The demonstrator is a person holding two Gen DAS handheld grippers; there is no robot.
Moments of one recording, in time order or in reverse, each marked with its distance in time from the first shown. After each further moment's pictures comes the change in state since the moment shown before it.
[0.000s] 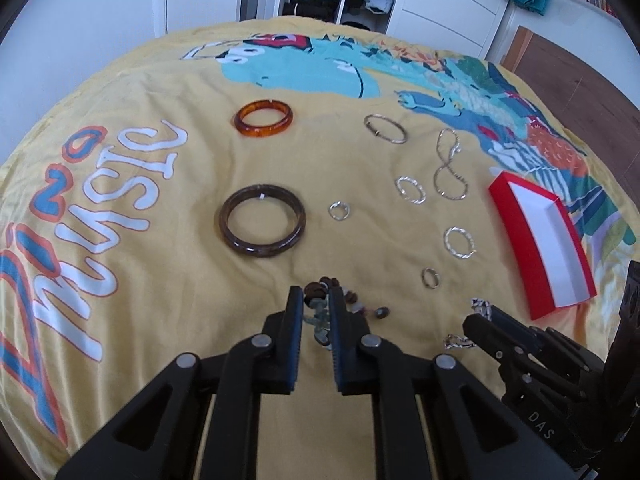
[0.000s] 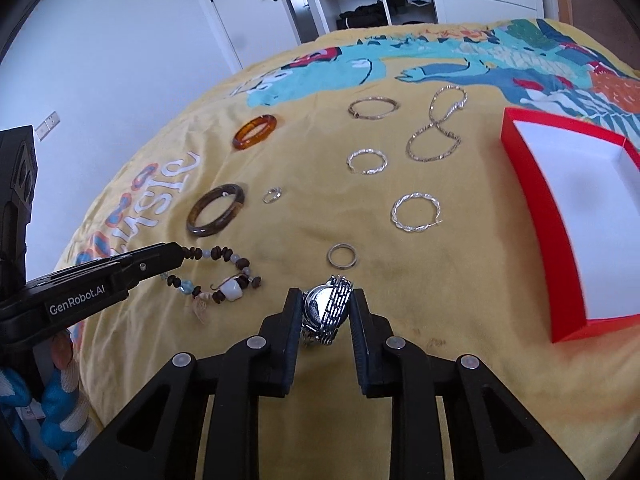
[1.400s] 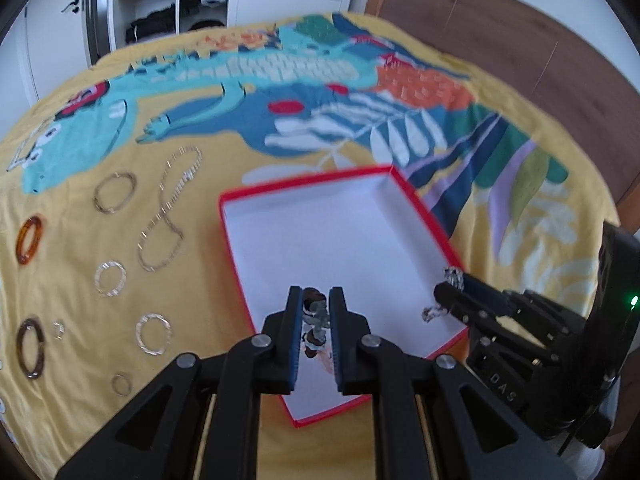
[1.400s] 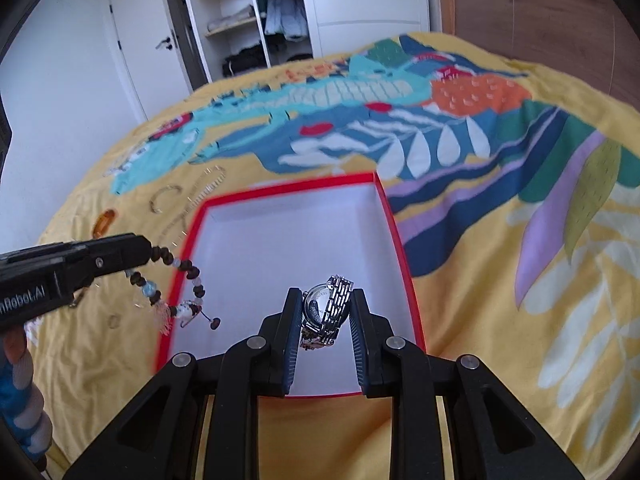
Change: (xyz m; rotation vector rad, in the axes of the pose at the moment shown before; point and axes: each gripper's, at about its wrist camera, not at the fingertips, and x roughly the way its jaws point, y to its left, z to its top) left arm 0.056 -0.299 0.041 0.336 0.099 -0.232; right arm -0.101 -0.234 0.042 0.139 -0.082 -0.294
